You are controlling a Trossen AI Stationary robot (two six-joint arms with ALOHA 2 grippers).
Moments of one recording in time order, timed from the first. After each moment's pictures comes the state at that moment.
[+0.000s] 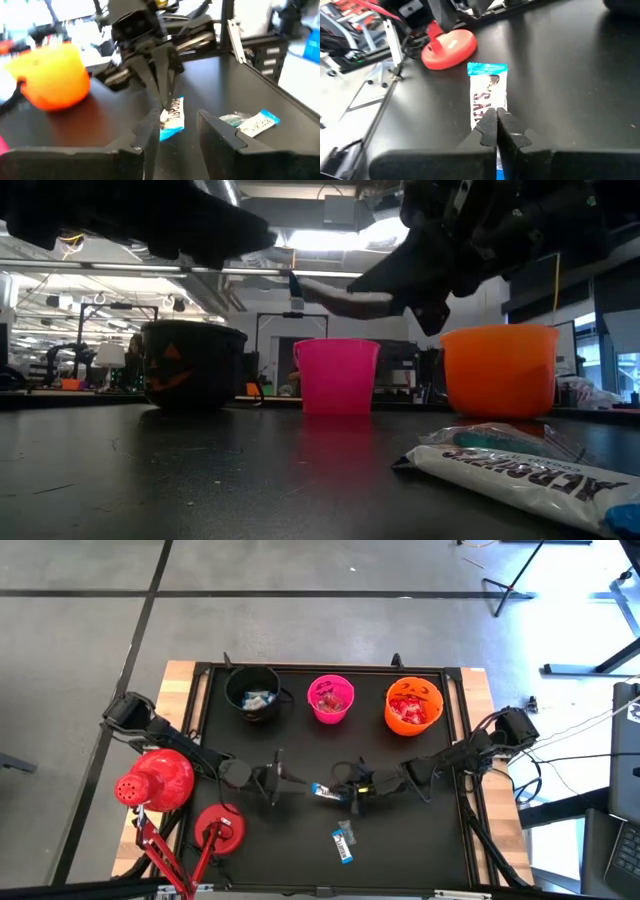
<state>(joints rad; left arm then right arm) -0.40 1.48 0.48 0.82 -0.35 0.06 0.34 1.66 0.70 0.60 0.24 0.44</state>
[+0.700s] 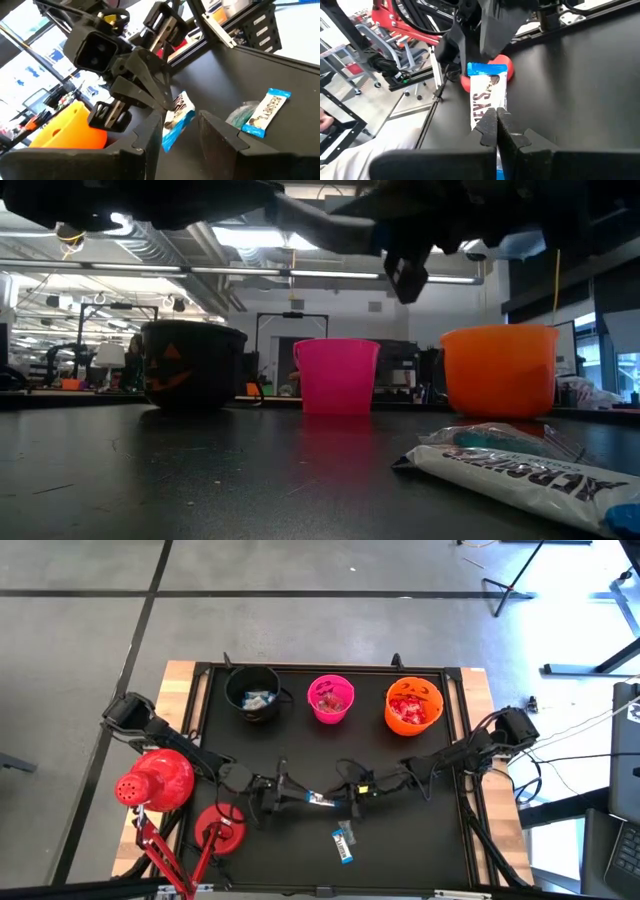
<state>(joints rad) -0.43 1.48 0.55 0.77 -0.32 0.51 0.34 1.66 0.75 0.70 0.11 0.44</state>
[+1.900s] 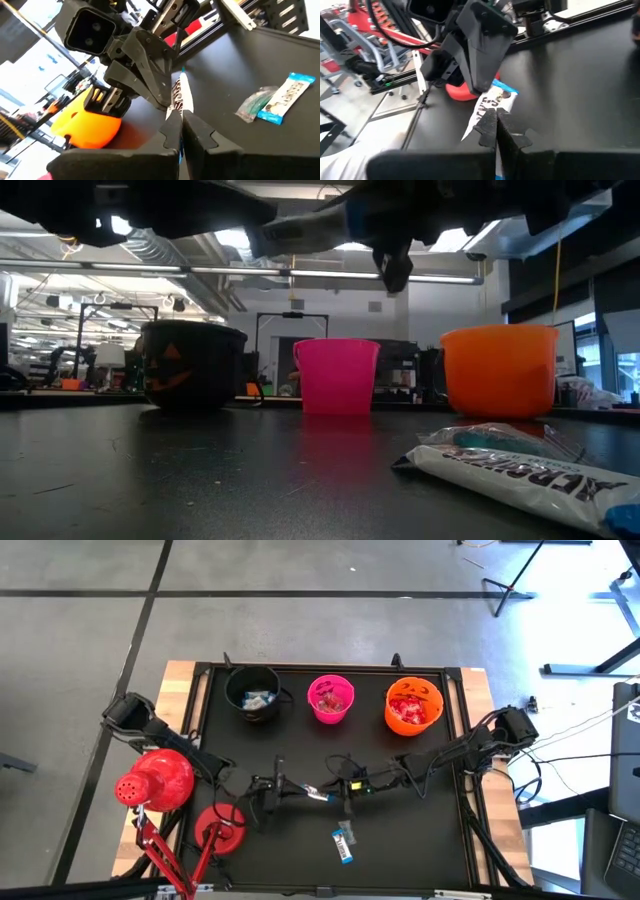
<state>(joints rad) -0.46 1.48 0.56 0.72 -0.46 0.51 0.31 1.66 0.85 0.57 0.14 0.41</state>
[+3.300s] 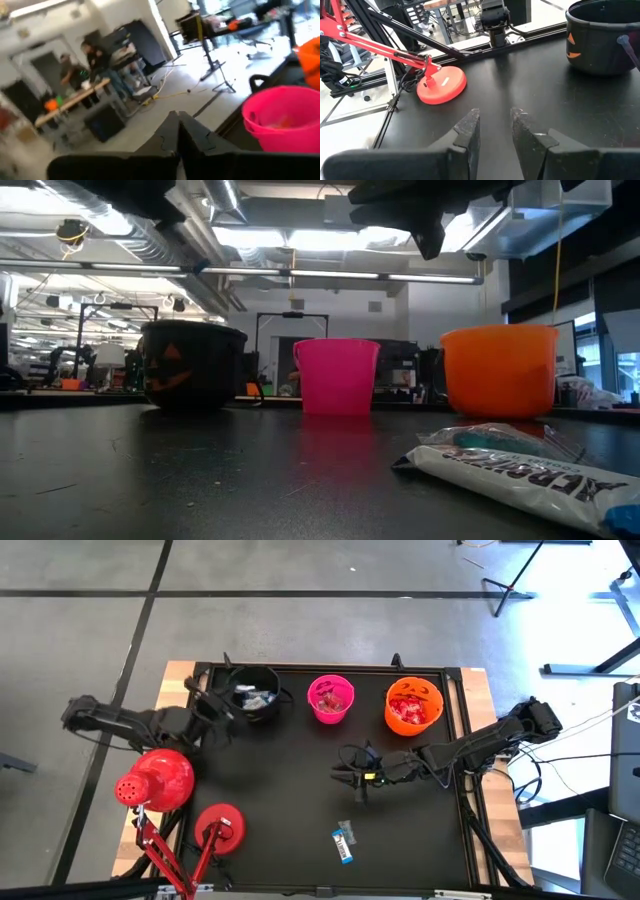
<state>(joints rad) -0.19 0.62 0.56 -0.01 -1.21 0.37 0.31 1.44 0.85 0.27 0.31 0.36</state>
